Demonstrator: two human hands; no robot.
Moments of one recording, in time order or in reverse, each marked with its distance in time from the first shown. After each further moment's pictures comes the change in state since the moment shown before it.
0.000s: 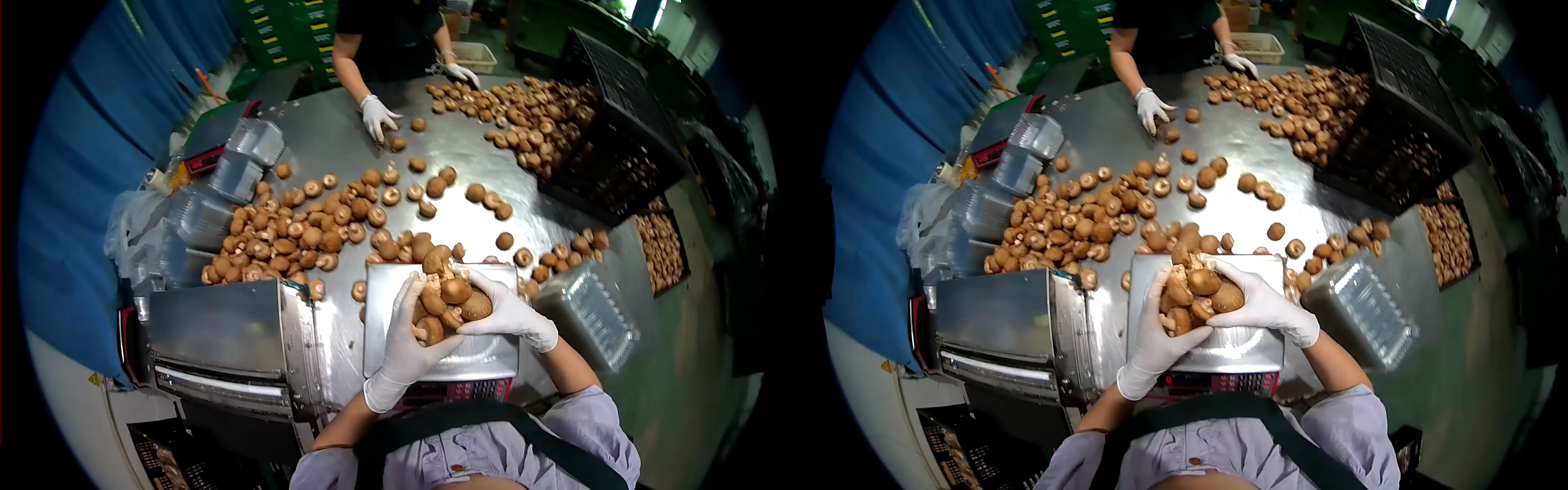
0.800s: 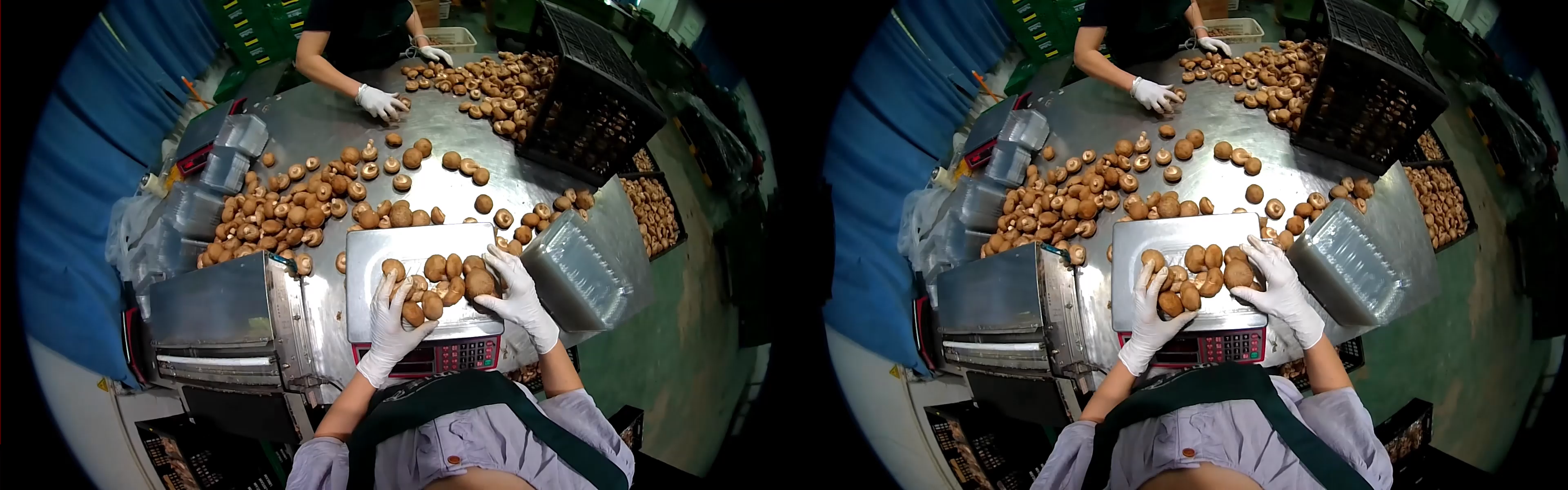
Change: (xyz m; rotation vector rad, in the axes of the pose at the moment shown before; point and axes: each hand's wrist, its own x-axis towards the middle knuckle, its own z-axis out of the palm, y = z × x) left_hand -0.053 -0.057 0.015 0.525 0.012 0.304; right_hand -0.088 0.070 0.005 -0.682 0.523 -0.208
